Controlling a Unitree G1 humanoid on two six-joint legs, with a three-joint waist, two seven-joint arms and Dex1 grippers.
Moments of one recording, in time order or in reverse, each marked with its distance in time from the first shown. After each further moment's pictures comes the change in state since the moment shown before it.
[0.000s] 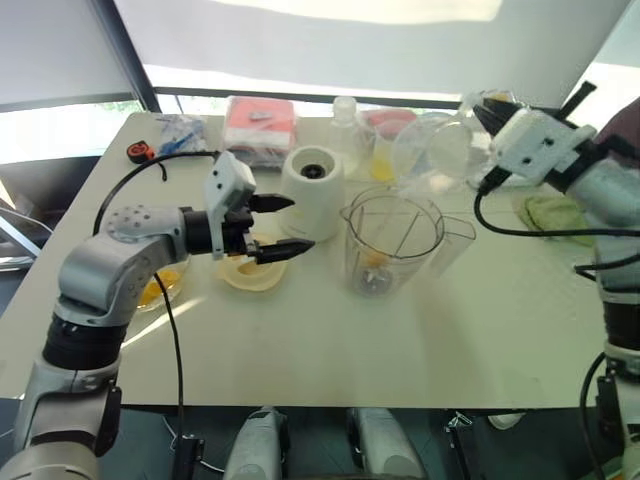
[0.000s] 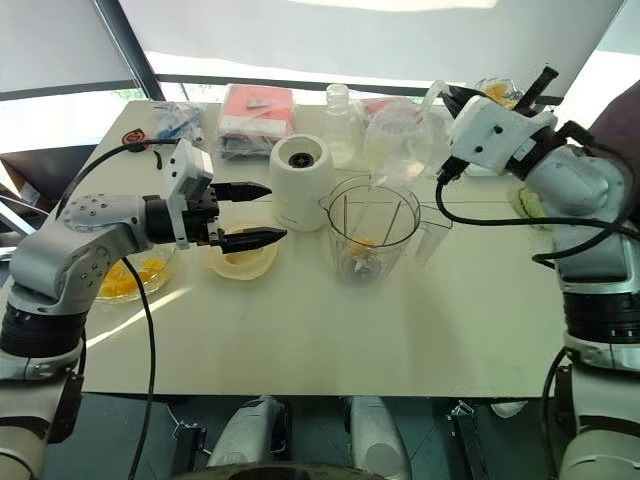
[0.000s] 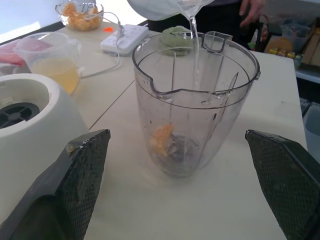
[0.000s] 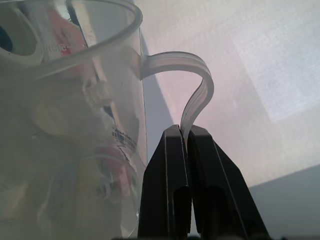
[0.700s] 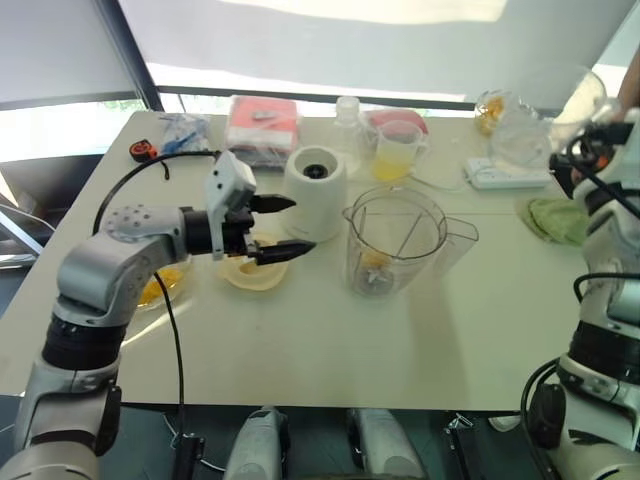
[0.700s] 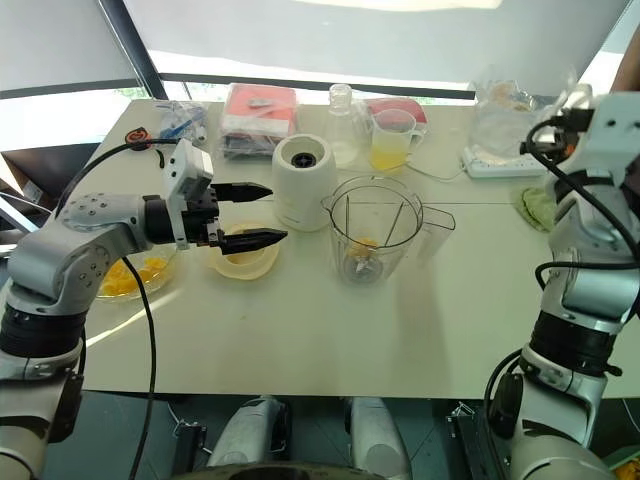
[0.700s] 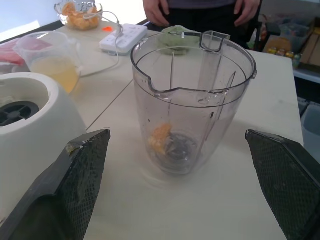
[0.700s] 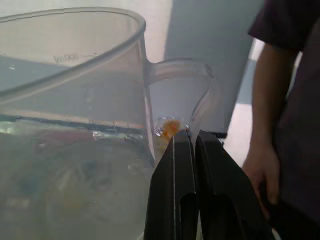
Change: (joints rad) left arm 0.008 0.015 0.013 -0.022 -0.012 0.027 0.002; right arm 0.107 0.371 -0.410 -0.064 0.246 0.527 -0.544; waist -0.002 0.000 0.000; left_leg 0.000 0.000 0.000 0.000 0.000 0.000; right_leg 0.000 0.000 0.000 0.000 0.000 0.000
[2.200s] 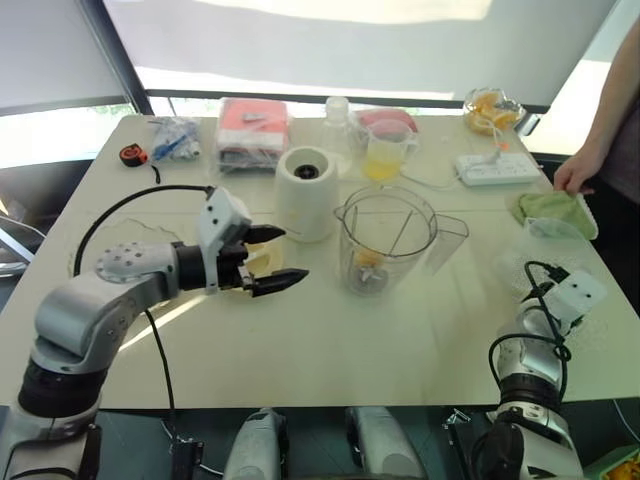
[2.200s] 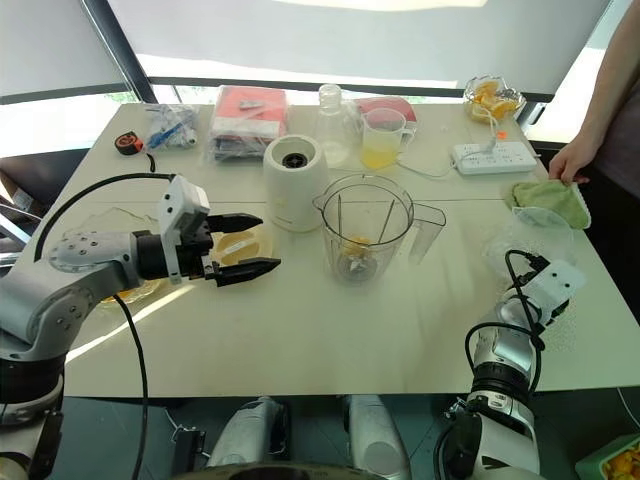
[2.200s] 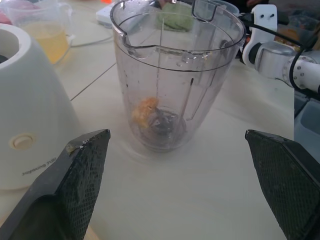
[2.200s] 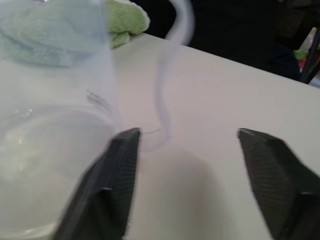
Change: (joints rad) left arm 0.187 0.032 0.032 -0.190 -0.078 0.084 0.136; right arm 0.126 0.211 -0.051 0.675 0.044 -0.509 -0.516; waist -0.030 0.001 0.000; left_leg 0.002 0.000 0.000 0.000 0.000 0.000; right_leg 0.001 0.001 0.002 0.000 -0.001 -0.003
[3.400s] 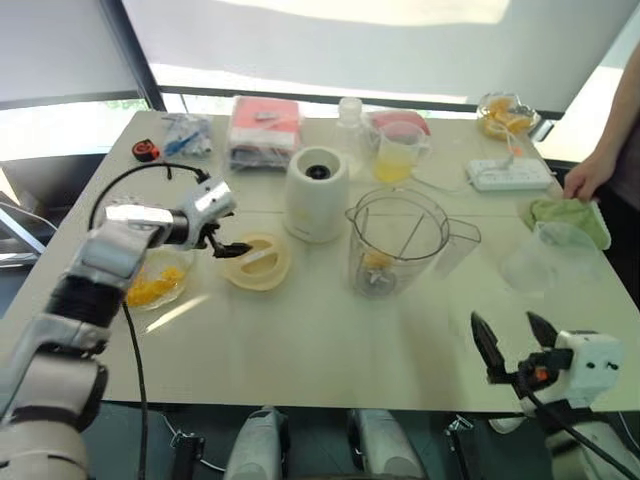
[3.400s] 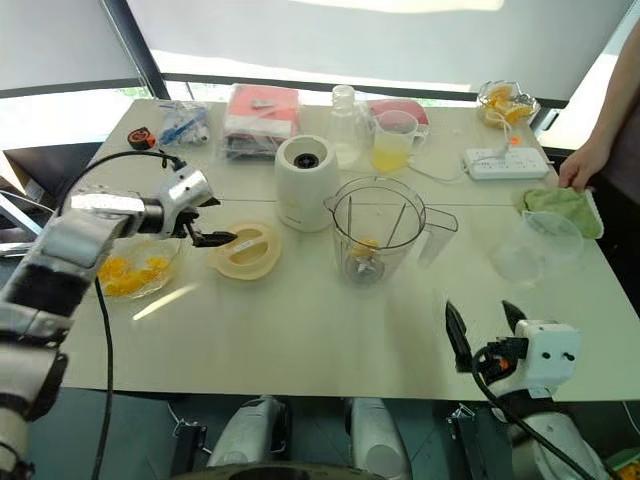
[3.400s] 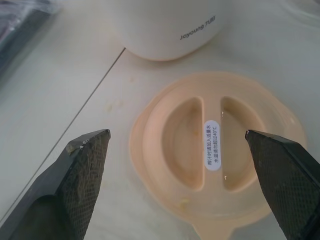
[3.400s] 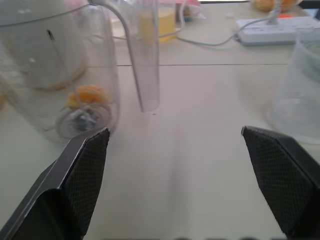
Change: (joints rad) left arm -0.432 -0.021 -0.368 0.953 0.623 -0.461 -0.221; right arm 1.052 -0.075 0.183 -1.346 0.443 0.353 0.747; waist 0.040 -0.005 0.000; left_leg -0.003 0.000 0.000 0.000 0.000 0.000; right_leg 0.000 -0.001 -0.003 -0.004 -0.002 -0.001
